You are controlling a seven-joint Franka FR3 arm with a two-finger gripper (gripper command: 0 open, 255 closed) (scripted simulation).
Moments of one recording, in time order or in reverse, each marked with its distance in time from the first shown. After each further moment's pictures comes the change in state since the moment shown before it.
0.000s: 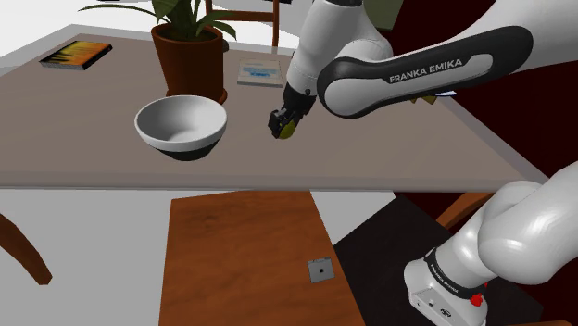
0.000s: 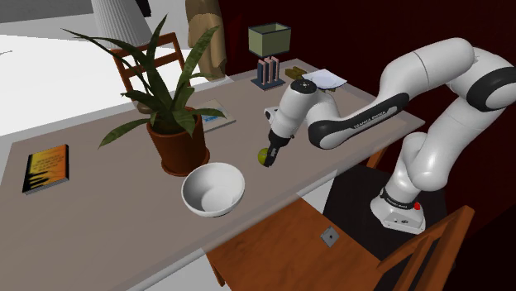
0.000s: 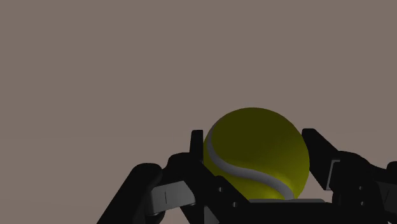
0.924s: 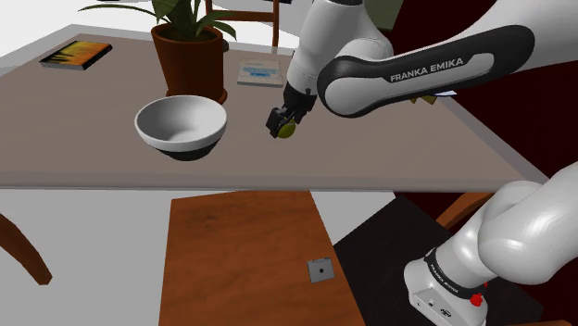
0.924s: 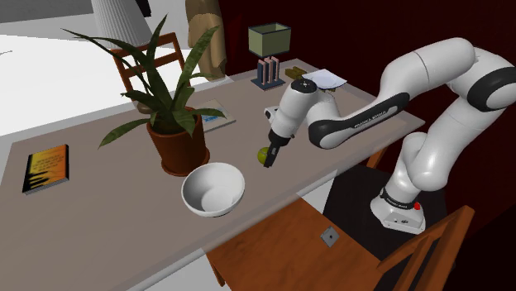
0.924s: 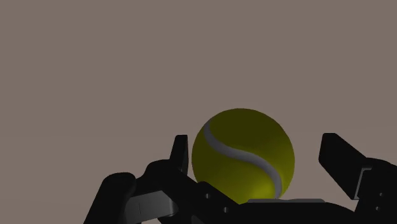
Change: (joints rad) arm 0.000 -0.003 0.000 0.002 0.001 -0.005 -0.001
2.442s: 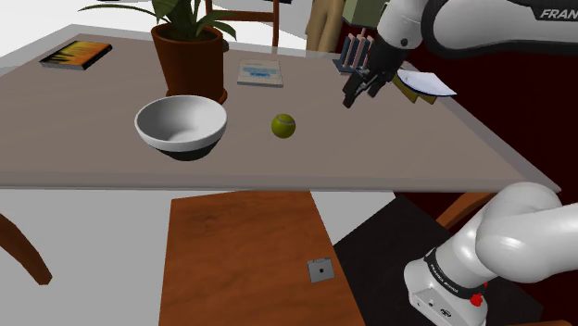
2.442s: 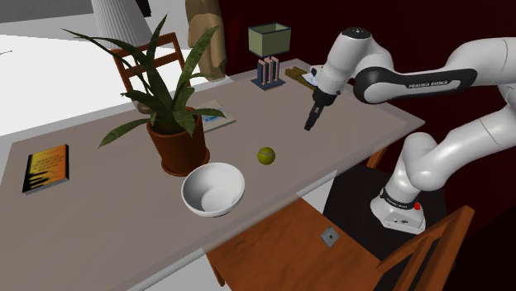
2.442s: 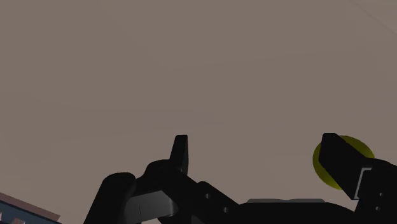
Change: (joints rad) arm -0.055 -0.463 -0.158 -0.105 0.050 -0.400 -0.114
